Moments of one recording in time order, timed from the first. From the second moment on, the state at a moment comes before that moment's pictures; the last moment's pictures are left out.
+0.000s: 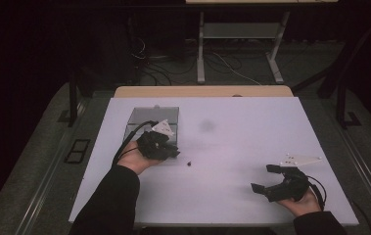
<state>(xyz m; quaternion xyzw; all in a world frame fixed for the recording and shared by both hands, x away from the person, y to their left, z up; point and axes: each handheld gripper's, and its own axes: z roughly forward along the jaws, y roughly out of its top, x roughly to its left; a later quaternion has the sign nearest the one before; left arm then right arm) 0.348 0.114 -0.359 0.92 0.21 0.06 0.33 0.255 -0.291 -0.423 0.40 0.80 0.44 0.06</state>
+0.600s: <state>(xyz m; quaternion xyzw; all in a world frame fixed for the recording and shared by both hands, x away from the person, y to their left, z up) 0.366 0.143 -0.336 0.90 0.25 0.09 0.34 0.254 -0.291 -0.423 0.40 0.80 0.44 0.06</state>
